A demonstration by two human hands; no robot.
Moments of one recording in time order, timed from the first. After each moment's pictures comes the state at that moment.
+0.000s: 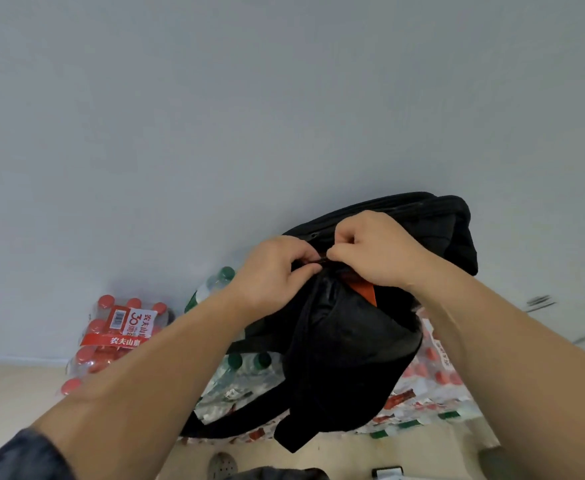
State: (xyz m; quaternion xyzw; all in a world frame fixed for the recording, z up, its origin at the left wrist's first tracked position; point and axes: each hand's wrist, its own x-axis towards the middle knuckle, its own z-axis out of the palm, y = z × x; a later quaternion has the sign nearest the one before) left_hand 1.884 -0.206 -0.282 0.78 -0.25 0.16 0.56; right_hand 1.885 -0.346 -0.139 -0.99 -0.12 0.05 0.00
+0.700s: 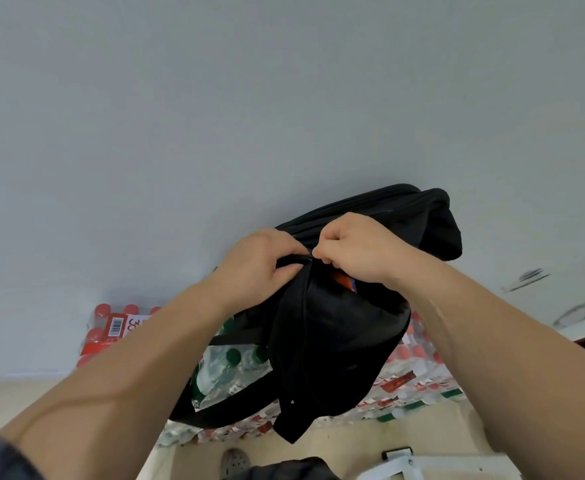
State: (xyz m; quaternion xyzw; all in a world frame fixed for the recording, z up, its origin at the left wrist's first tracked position) left_hand 1.889 -0.194 -0.277 0.80 -0.33 0.14 0.49; right_hand 1.866 -0.344 -0.140 -0.99 -0.05 0.11 0.11
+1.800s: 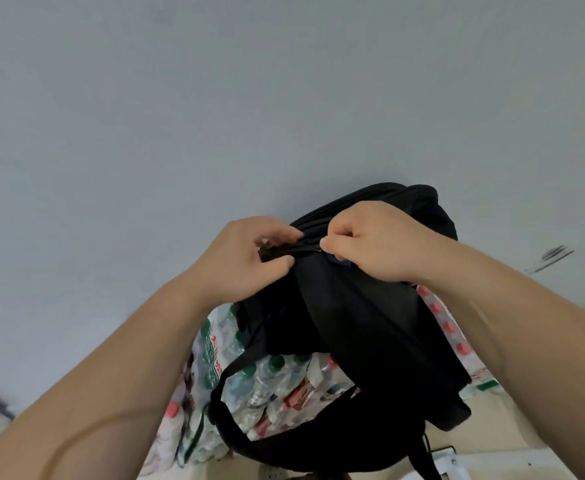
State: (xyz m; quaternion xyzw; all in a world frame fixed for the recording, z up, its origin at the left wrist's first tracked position) left_hand 1.881 -0.167 -0.228 0.80 -0.29 0.08 0.52; right_hand 1.843 -0.356 -0.103 -0.99 -0.15 0.06 0.06
